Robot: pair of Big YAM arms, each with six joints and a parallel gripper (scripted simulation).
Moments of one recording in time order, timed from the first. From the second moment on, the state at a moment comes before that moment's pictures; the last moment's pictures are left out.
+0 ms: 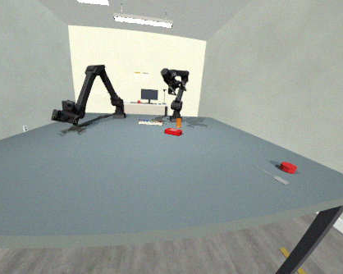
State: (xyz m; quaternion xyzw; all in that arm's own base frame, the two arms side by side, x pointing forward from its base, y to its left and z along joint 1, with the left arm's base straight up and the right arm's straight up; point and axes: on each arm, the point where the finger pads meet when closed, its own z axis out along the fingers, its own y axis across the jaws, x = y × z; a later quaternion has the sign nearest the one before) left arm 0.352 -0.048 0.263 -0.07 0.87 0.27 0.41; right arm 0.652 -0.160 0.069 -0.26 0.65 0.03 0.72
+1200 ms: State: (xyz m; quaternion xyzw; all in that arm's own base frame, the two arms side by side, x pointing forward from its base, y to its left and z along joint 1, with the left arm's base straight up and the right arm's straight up) left arm 0.299 -0.078 0.292 -0.02 0.88 0.19 0.43; right arm 0.586 -0.024 0.067 -0.30 0.67 0.09 0.68
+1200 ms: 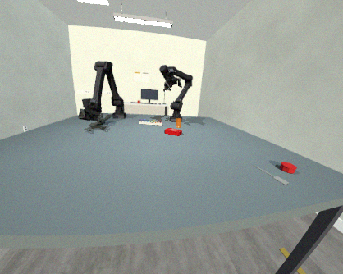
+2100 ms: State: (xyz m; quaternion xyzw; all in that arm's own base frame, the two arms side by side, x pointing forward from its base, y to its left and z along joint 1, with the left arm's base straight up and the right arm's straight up) left arm 0.180 -0.084 0.340 0.10 0.90 0.01 0.43; right arm 0.441 0.264 0.095 -0.35 0.69 0.19 0.60
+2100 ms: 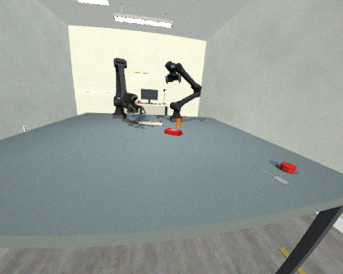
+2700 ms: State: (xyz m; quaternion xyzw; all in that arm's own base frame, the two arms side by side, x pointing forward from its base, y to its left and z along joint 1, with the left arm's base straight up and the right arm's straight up) left arm 0.139 -0.073 0.343 0.17 0.90 -0.04 0.40; right arm 0.337 0.443 0.092 -0.39 0.71 0.26 0.52
